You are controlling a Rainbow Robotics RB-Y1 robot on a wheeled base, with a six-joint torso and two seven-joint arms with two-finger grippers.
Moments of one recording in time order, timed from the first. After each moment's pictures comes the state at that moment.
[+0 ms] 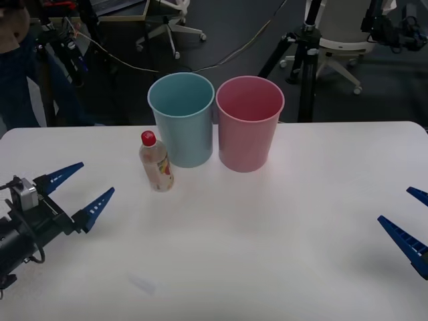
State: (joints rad) right arm 0.35 -0.40 -0.52 -1.66 0.96 -1.22 0.00; left arm -0.01 0.40 0.31 -1.28 -1.02 -1.06 -0.32
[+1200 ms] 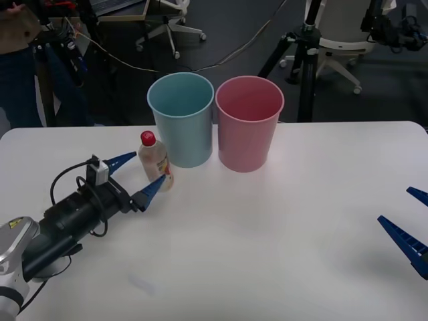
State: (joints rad) right arm 0.35 -0.40 -0.52 -1.66 0.96 -1.22 0.00; left arm -0.20 0.37 0.02 -1.14 -0.98 -0.82 -0.38
